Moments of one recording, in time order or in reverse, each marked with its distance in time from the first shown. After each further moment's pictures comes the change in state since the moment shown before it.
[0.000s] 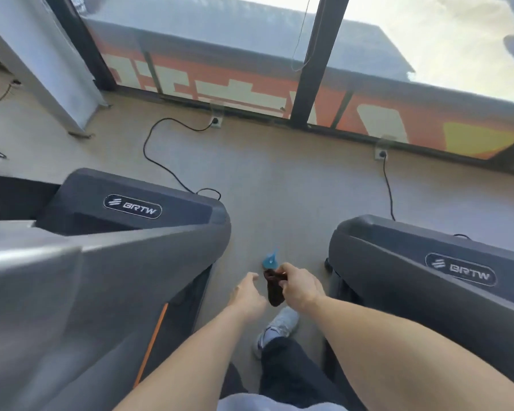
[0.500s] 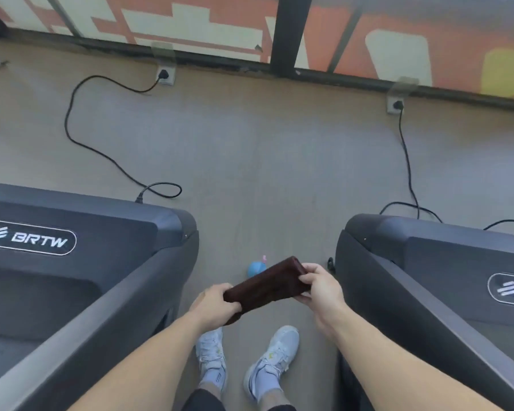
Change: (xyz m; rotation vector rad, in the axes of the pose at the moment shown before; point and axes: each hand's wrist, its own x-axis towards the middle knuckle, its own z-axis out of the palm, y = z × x) left_hand 0.347 0.000 0.023 0.251 -0.198 0.004; right_hand 0.274 0.105 -0.001 1.354 0.059 0.532
